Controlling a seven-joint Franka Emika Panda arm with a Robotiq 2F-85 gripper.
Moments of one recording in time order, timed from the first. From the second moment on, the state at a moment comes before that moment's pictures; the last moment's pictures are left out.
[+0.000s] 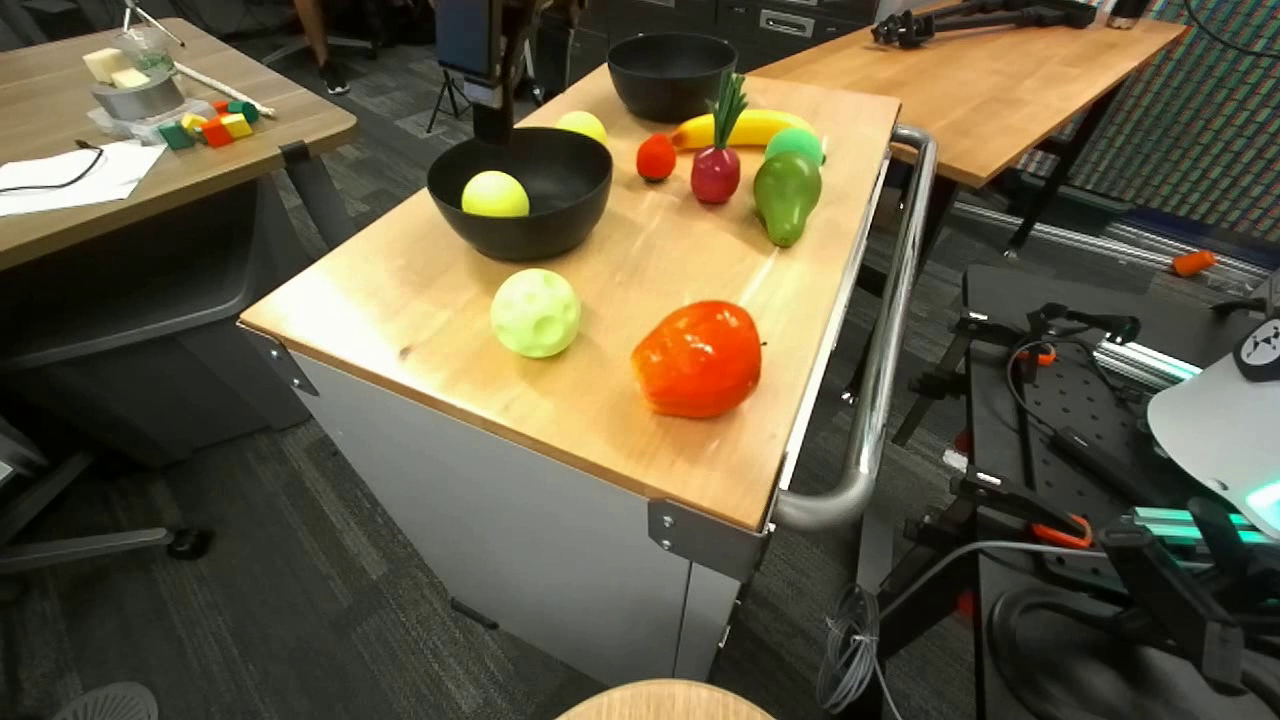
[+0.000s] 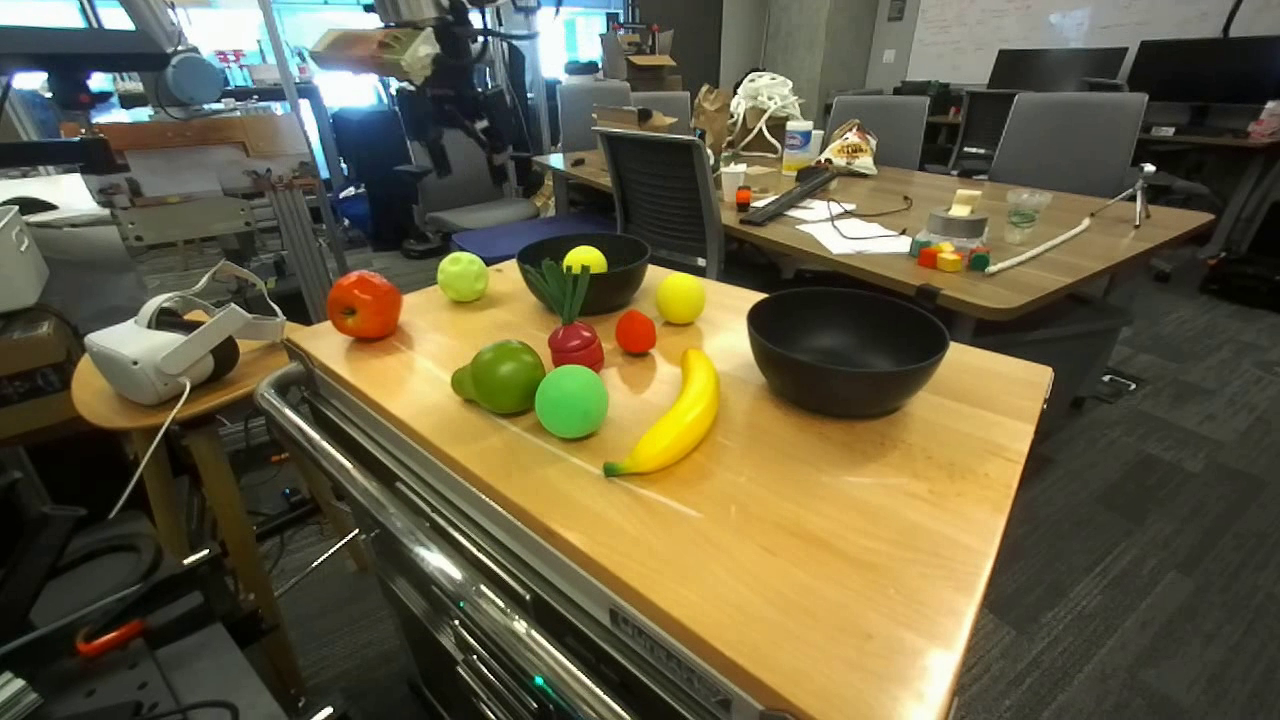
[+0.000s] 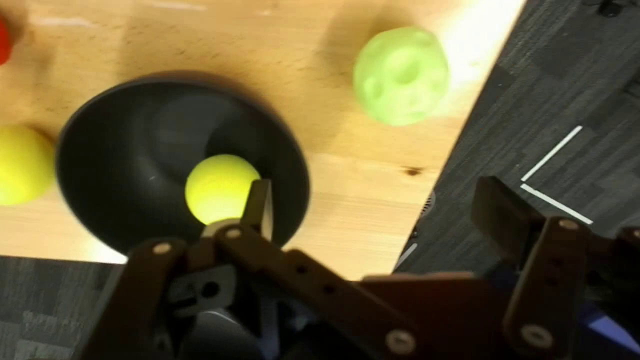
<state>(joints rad) 0.14 0.06 0.16 -2.05 -0.05 2.33 0.16</state>
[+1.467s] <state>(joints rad) 0.23 0.24 0.10 -2.16 -0.14 2.63 0.62</state>
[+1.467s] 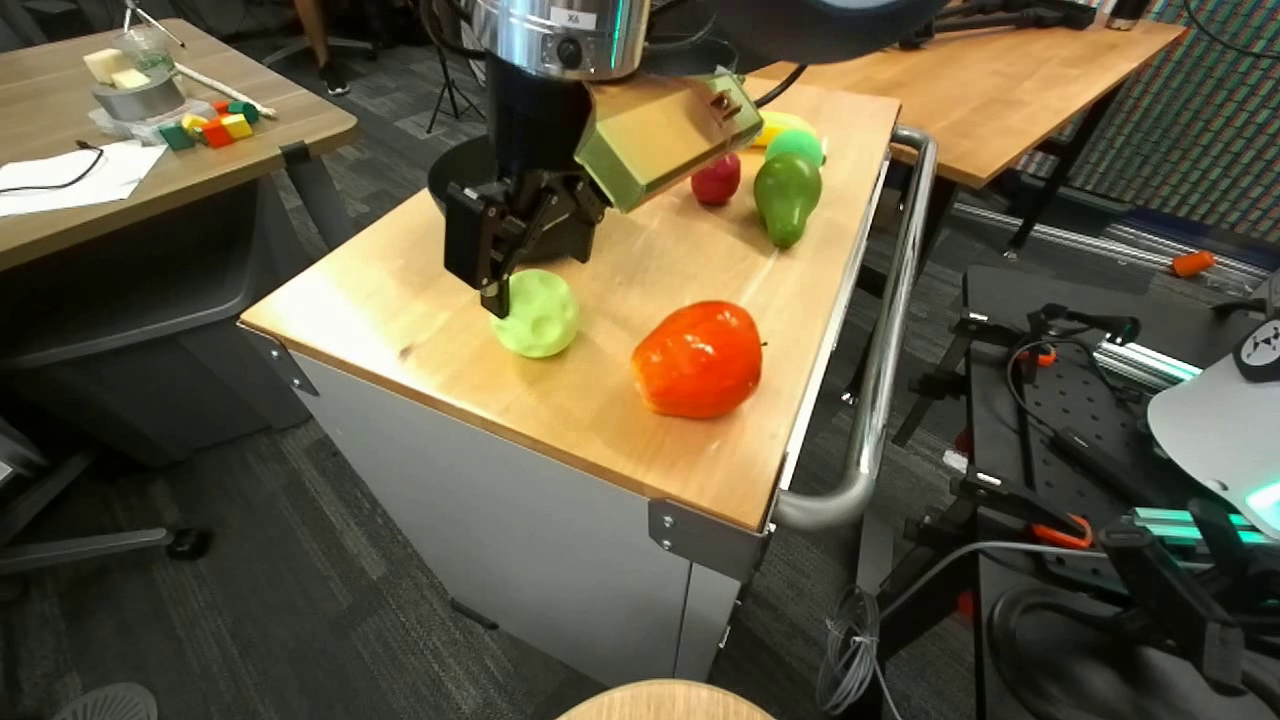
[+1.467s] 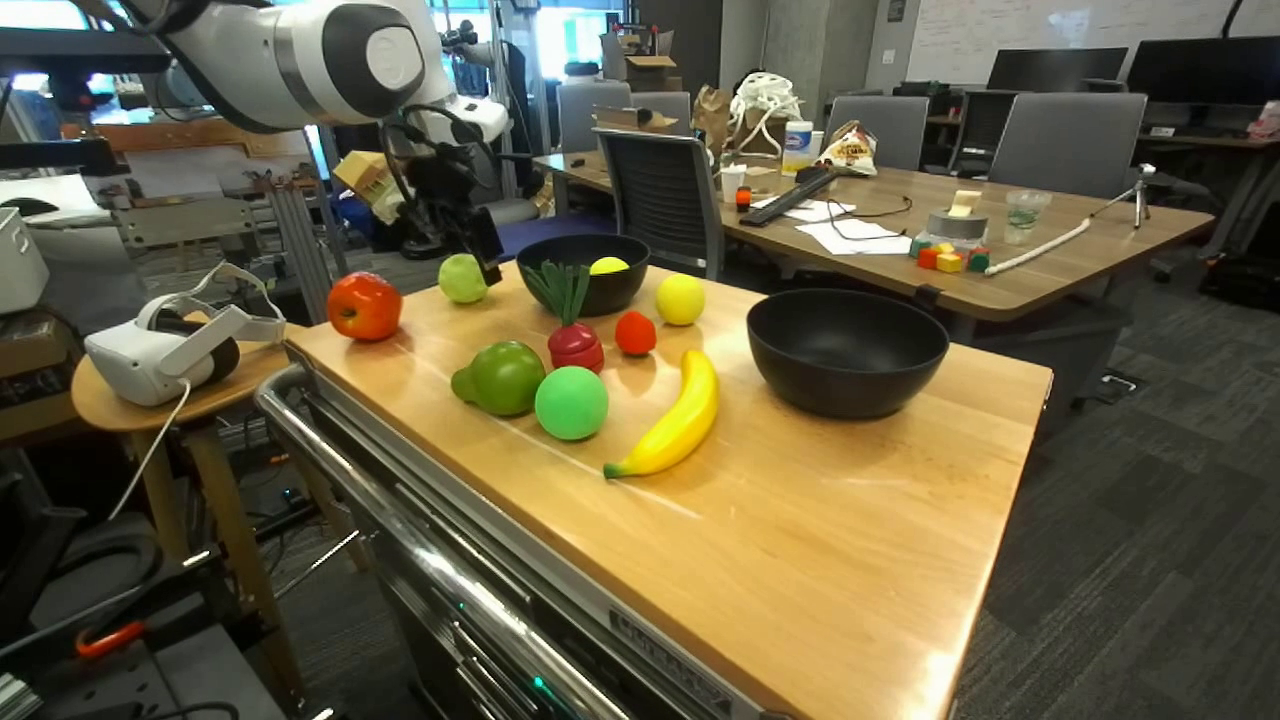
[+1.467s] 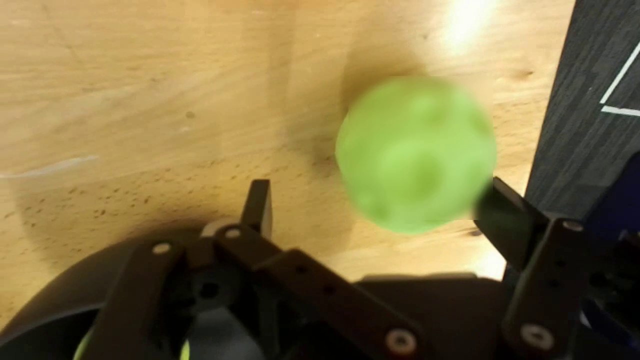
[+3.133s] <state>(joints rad) 0.16 0.10 0.03 -2.04 -0.14 2.45 0.47</state>
